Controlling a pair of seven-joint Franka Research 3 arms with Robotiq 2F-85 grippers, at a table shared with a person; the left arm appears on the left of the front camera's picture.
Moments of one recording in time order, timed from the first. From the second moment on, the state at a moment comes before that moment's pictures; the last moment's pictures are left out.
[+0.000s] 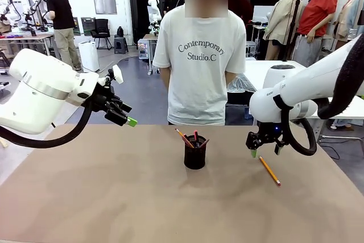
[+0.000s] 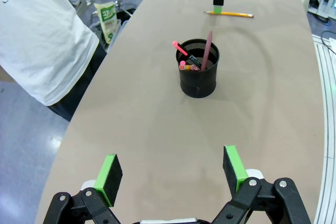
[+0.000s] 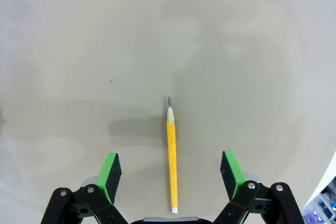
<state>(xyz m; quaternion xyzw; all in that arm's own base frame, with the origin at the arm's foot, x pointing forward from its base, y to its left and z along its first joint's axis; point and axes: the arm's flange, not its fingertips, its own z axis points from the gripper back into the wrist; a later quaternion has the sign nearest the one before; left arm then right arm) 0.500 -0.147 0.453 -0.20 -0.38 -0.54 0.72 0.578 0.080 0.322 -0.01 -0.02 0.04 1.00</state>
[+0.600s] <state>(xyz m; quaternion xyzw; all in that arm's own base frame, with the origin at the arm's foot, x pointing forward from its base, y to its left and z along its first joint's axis) 0.500 -0.147 0.453 -0.20 -0.38 -0.54 0.72 0.583 0.082 0.314 0.00 -0.02 0.03 1.00</state>
